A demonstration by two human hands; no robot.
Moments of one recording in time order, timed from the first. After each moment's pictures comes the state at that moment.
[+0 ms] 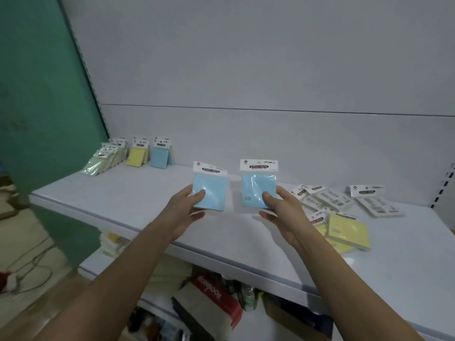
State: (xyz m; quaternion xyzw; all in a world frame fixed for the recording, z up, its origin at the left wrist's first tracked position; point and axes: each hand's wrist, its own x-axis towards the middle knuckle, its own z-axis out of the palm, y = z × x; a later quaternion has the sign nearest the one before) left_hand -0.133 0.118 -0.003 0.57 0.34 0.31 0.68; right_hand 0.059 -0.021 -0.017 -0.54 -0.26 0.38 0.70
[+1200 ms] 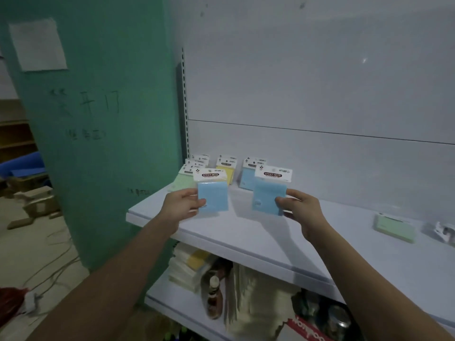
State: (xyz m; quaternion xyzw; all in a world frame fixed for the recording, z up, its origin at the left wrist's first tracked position) left_hand -0.401 0.399 0.021 0.60 0.39 0.37 0.59; right_hand -0.162 0.240 0.012 -0.61 -0.30 0.27 0.68
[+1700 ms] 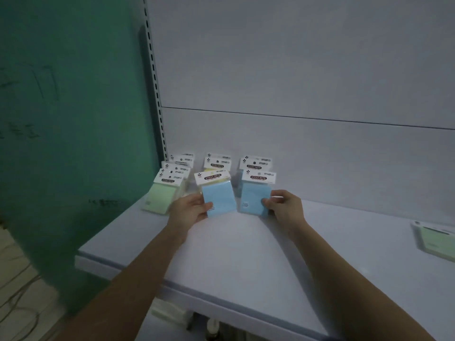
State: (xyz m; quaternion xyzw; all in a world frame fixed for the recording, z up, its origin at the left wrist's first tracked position) left_hand -0.298 0.535 -0.034 0.58 0.34 0.36 0.64; right_hand -0.094 0.407 -0.050 -0.69 -0.23 0.22 0.65
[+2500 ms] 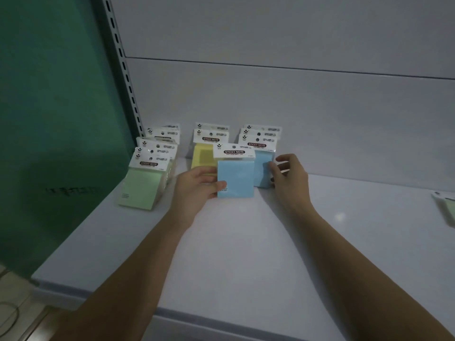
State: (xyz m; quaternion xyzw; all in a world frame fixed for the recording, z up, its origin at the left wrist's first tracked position) left_hand -0.258 0.574 -0.046 0.63 0.29 0.32 0.65; right_hand -0.096 0.451 -0.055 -0.76 -0.24 0.04 0.60
